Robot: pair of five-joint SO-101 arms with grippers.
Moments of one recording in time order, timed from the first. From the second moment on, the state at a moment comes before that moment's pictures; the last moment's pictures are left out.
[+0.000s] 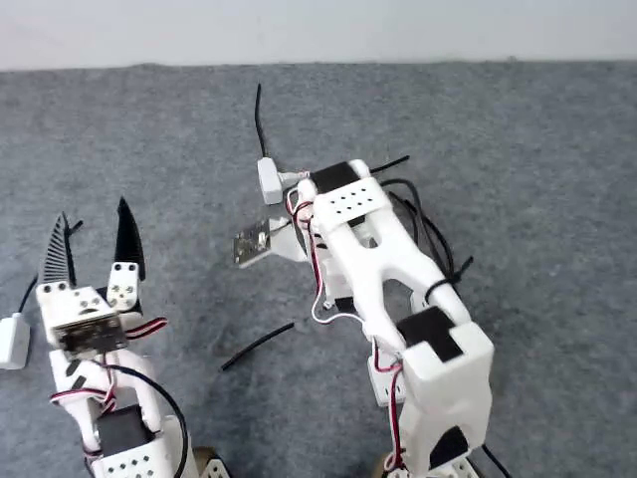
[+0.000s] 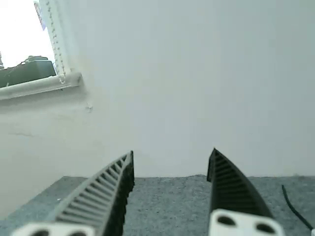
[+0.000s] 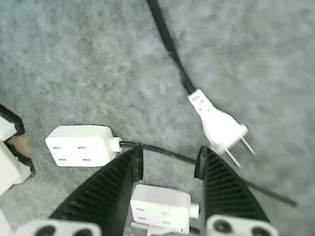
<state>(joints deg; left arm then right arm) -22.3 -103.3 94.5 12.0 -1.4 -28.4 23.3 -8.4 98.3 71.2</state>
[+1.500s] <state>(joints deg) -21.7 -103.3 96.4 12.0 2.7 -28.9 38.7 -17.7 95.5 76.3</state>
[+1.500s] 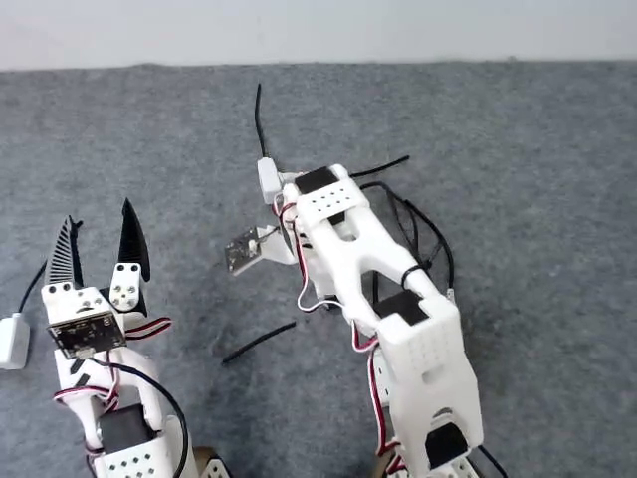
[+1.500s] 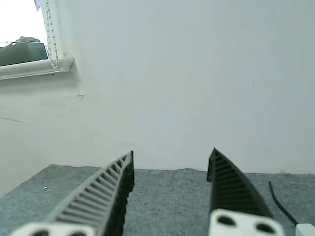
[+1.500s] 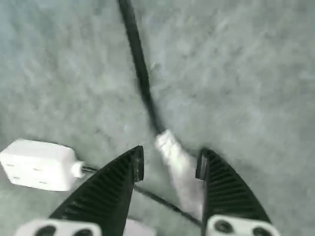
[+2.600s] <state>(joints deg) -21.8 -103.3 96.7 12.0 2.6 -26.3 40.4 -15.0 94.7 70.7</state>
